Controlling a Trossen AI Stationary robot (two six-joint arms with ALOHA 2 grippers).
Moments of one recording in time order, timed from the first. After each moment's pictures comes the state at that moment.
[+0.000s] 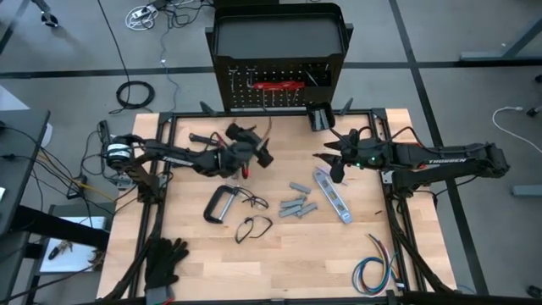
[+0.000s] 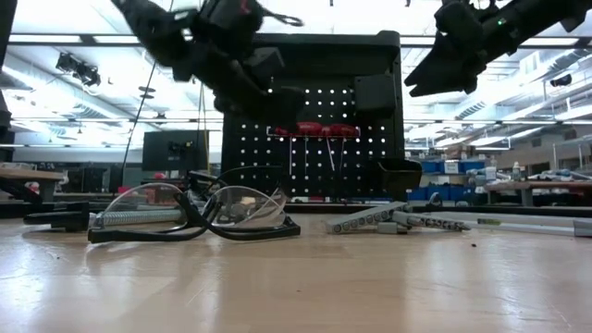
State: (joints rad) left arm 0.12 1.64 0.86 0.41 -0.81 0.02; right arm -0.09 0.83 0.59 -0.22 0.35 0.25
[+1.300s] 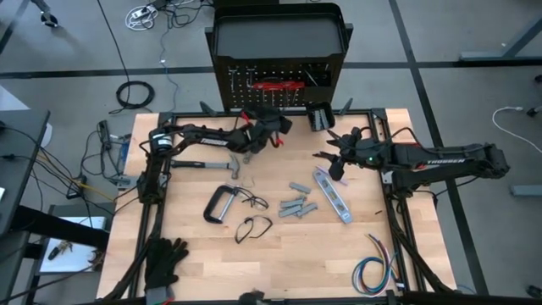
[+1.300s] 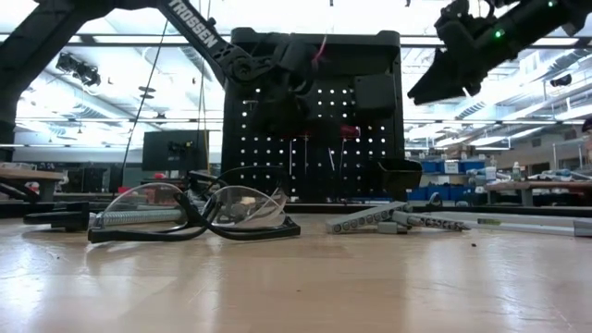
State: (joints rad) left arm 0.33 2.04 1.32 0.39 -0.96 -0.06; right arm -0.11 0.83 0.57 -0.24 0.43 0.19
